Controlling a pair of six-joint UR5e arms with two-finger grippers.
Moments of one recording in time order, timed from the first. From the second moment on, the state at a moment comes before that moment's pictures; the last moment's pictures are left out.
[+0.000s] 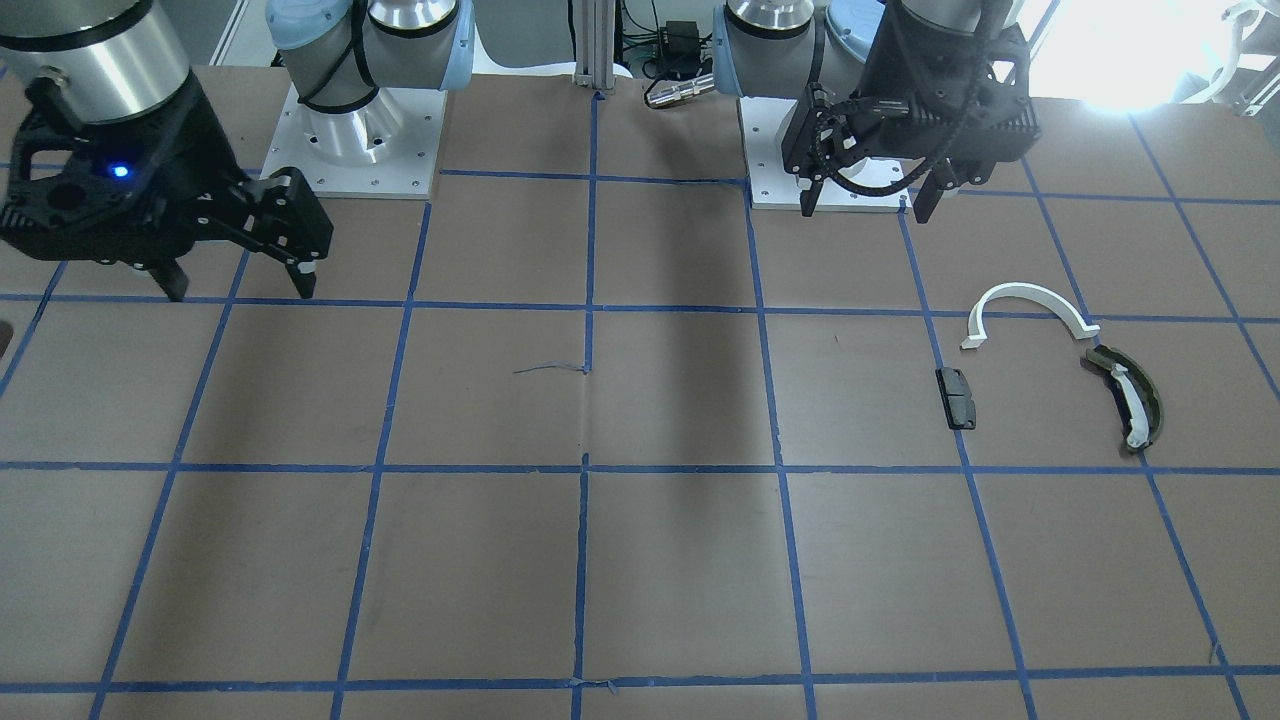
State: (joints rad) left arm -1.62 -1.55 -1.46 -1.65 1.58 0.00; right arm 1.51 -1.48 1.38 -1.56 -1.56 -0.12
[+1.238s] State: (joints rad) left arm -1.62 -1.55 -1.46 -1.65 1.58 0.00; right arm 0.76 -1.23 1.40 -1.74 -1.62 -1.41
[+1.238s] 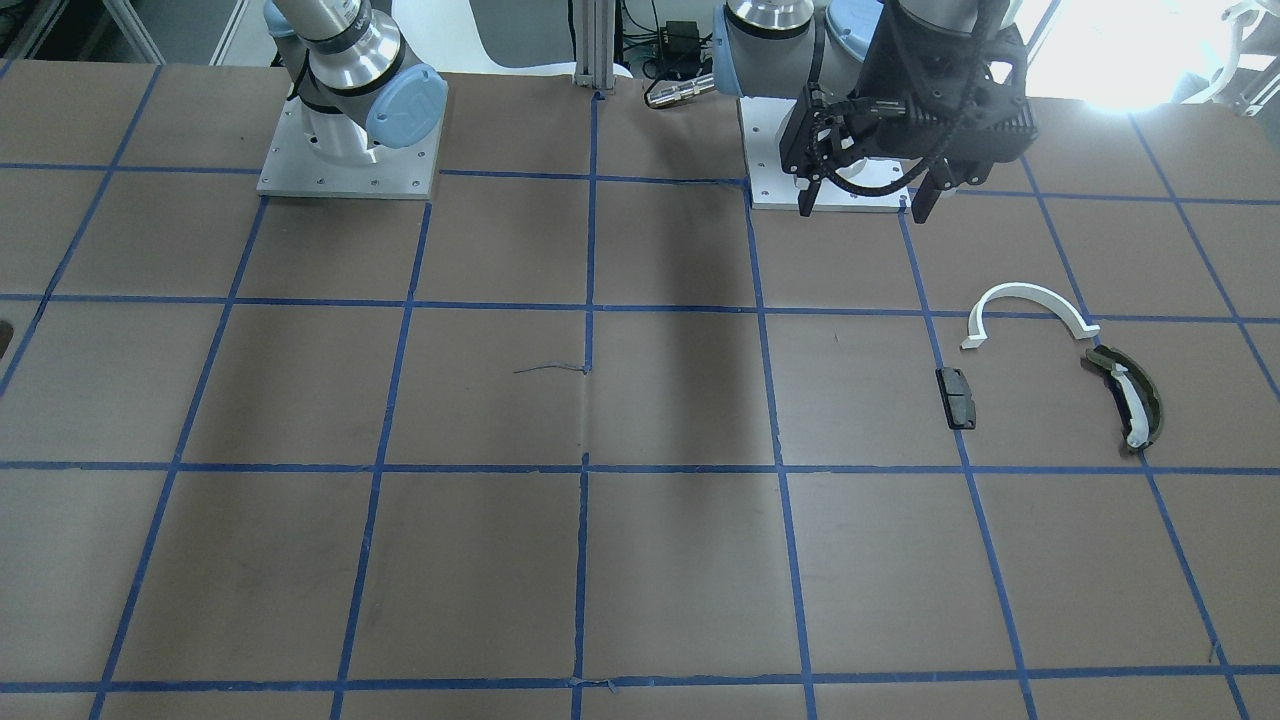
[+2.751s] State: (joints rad) left arm -1.62 -1.55 -1.46 -1.65 1.58 0.00; right arm 0.67 -0.93 1.47 -1.99 -1.57 -1.45
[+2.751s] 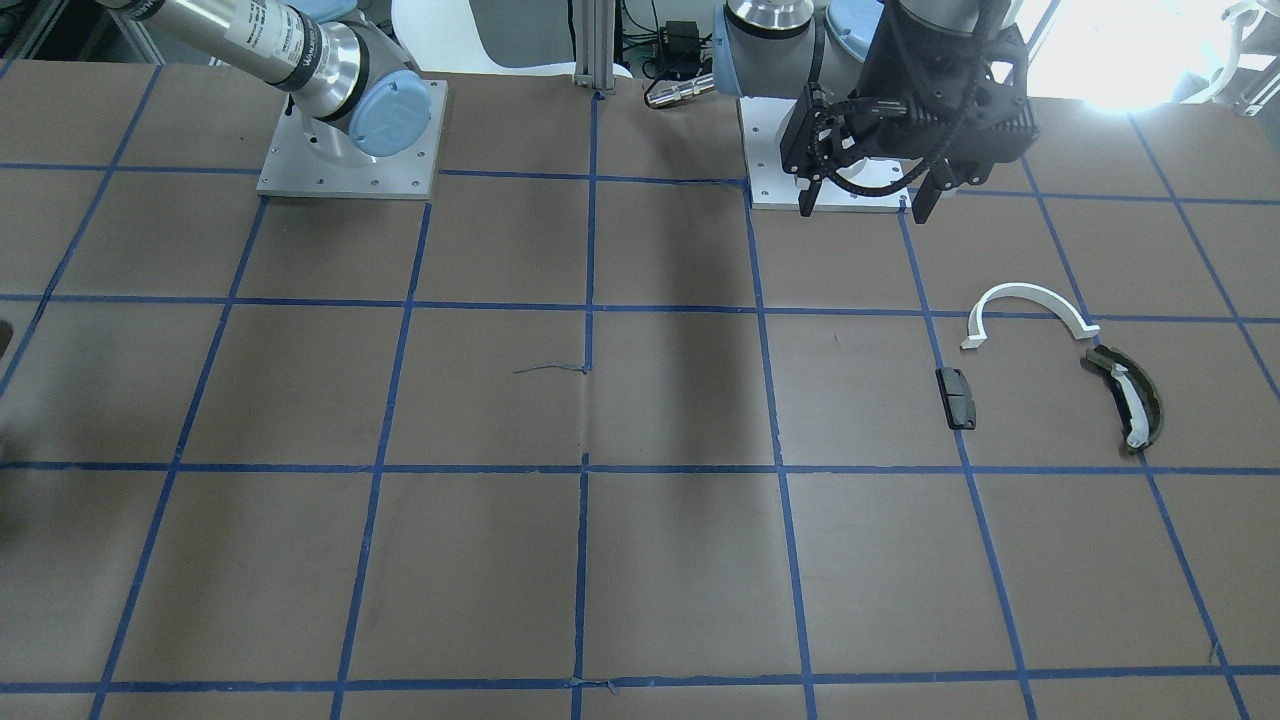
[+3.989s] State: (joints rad) left arm -1.62 -1.54 -1.46 -1.65 1.58 0.00; right arm 0.66 -0.93 1.51 -2.02 -1.58 -1.46
